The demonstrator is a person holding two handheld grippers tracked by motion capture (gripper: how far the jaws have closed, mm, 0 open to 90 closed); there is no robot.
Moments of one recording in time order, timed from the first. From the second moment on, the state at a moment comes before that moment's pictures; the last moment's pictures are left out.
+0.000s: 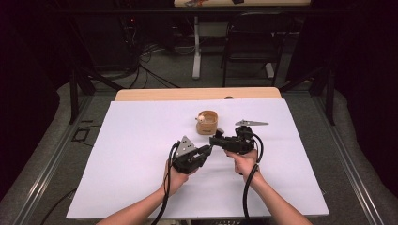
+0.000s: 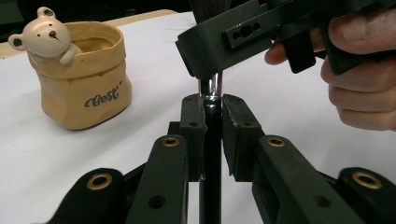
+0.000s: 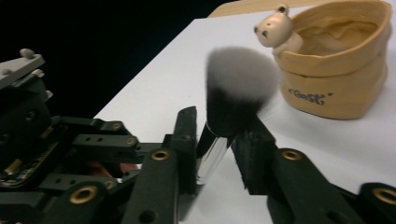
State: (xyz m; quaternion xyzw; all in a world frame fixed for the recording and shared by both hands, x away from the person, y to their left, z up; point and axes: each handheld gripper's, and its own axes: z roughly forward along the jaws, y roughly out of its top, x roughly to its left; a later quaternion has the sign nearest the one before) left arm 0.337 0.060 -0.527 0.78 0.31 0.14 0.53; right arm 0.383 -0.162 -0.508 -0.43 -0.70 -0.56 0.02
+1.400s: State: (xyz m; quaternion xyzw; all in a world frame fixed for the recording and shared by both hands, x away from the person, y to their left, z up) left arm 0.332 0.172 -0.502 0.80 0.30 0.15 0.49; right arm 0.358 -0.175 -0.471 -0.33 -0.81 -0.46 -0.16
